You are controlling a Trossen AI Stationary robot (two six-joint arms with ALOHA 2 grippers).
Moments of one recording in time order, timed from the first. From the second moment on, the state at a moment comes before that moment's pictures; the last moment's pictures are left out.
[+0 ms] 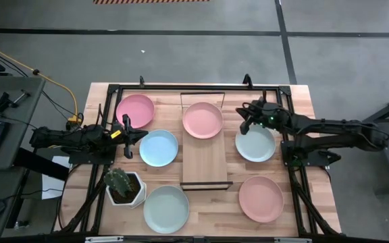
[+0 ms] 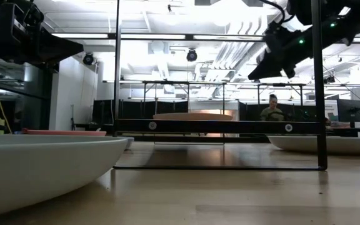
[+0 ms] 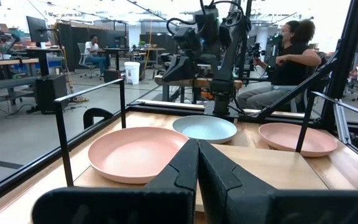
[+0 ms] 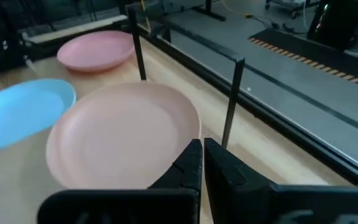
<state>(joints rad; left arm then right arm) -0.10 0.01 0.01 0.06 -0.30 -0.01 -0.31 0.89 0.45 0.06 0.25 0.15</state>
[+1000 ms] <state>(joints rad) 0.04 0.54 0.34 -0.10 -0.59 -0.22 -0.24 0.74 0.24 0.37 0.20 0.18</state>
